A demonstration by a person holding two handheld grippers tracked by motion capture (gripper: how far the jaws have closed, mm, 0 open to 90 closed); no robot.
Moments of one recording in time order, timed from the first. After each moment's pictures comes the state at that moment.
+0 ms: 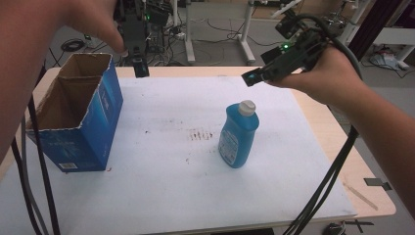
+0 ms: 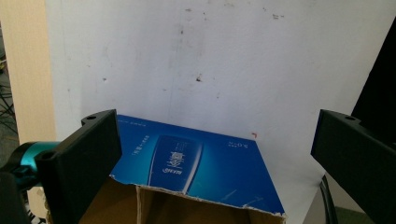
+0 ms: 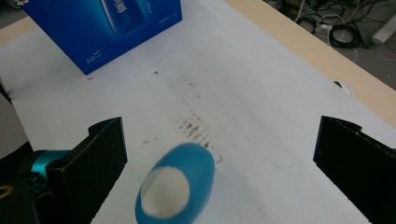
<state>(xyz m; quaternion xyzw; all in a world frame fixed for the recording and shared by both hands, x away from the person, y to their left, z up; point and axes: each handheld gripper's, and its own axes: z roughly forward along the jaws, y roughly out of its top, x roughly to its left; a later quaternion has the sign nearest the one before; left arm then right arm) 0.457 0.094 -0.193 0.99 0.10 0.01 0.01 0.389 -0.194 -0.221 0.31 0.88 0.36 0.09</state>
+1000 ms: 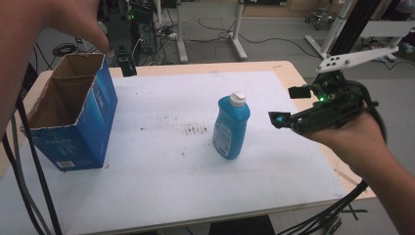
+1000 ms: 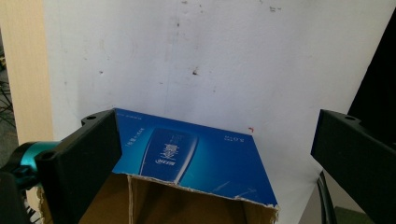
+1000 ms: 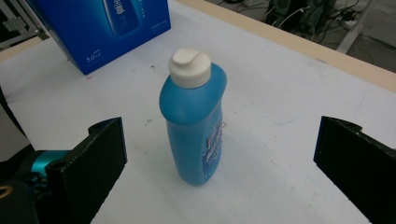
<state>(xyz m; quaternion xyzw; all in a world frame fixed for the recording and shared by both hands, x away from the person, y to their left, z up) 0.445 0.102 -0.191 0.99 0.10 0.02 0.01 0.284 -0.258 -0.281 0.35 0.81 0.44 0.16</state>
